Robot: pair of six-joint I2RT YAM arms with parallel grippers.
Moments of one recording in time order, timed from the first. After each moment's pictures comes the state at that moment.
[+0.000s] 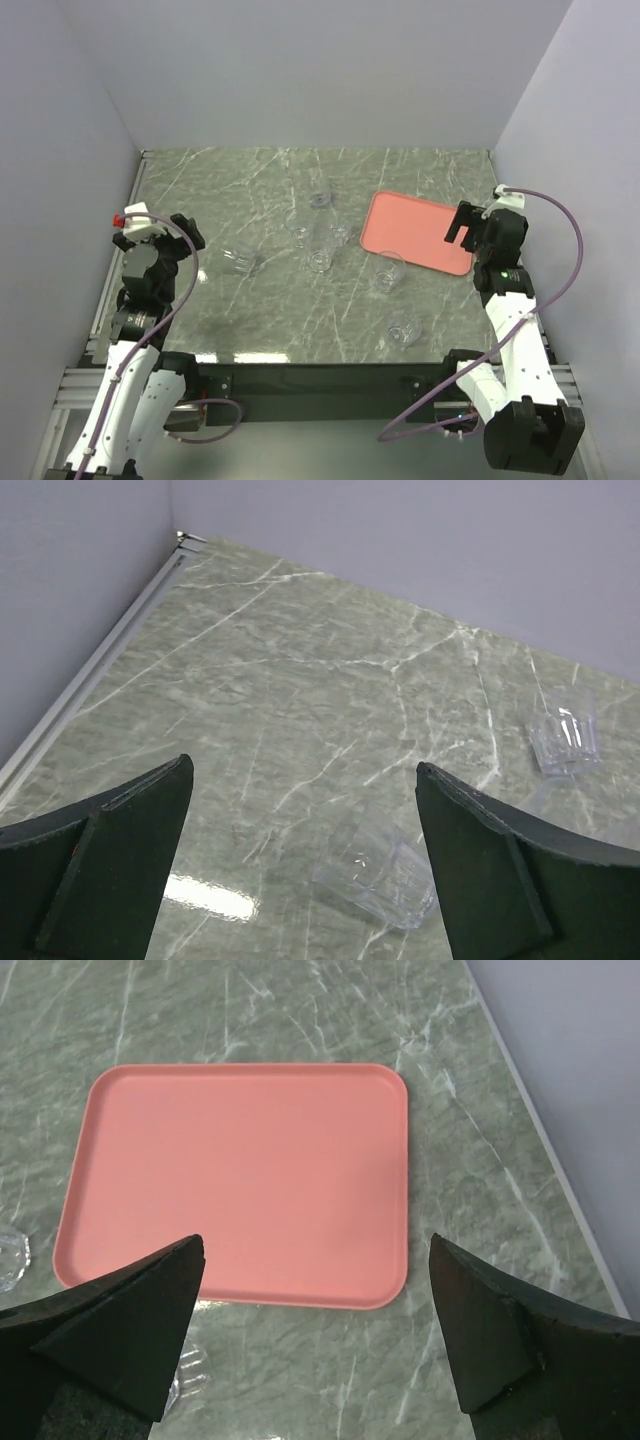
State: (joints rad) left arm -0.09 0.56 0.58 -0.10 -0.31 -0.27; right arm -0.11 0.87 0.72 -0.26 0.11 0.14
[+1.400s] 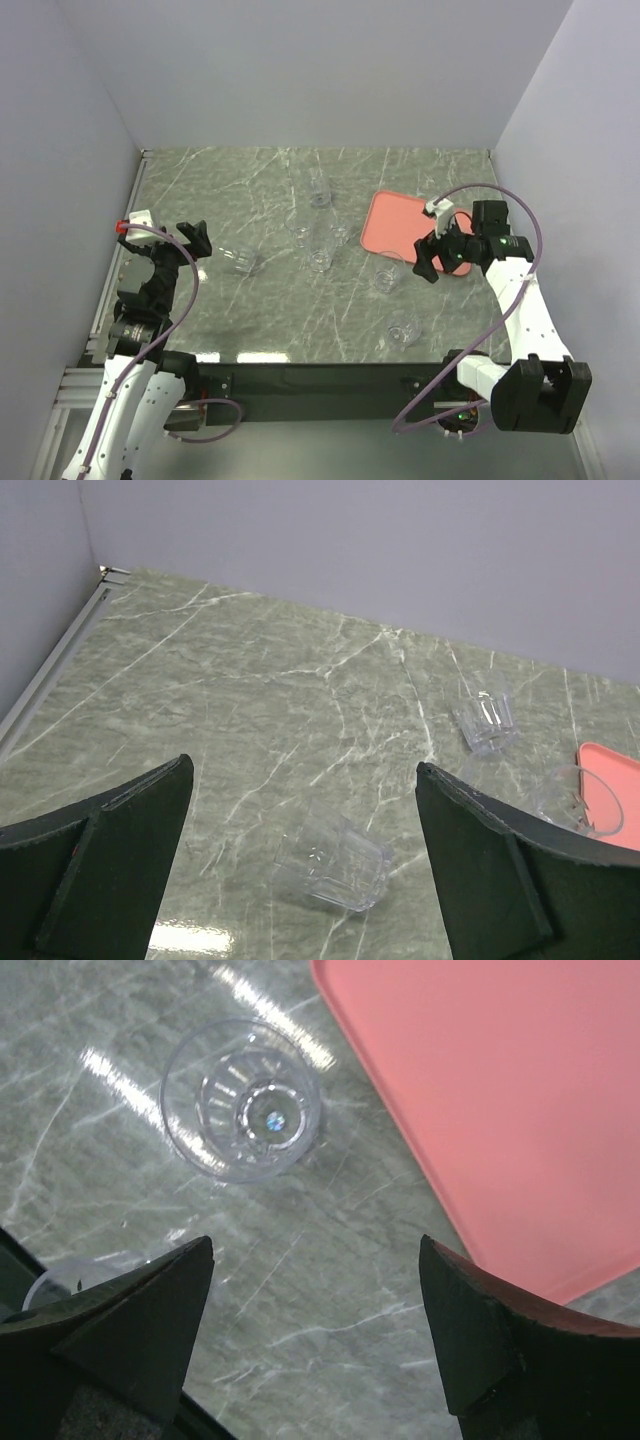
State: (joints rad) left arm -0.15 0.46 0.56 -0.10 -0.20 -0.25; right arm -0.07 1.09 0.93 -0.82 -0.56 -0.58
